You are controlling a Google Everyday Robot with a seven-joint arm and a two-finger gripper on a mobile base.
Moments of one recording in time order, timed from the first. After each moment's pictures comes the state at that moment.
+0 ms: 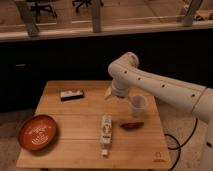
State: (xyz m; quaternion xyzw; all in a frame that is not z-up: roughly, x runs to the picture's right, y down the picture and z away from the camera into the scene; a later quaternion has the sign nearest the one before) arm 0.083 0.066 0.774 -0.21 -0.20 -0.64 0.71
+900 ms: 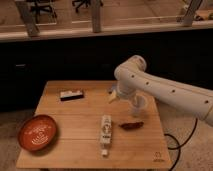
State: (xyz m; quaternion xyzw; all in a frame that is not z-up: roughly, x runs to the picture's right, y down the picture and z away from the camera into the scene) arm 0.099 0.080 0.757 -0.20 -0.20 -0.65 0.71
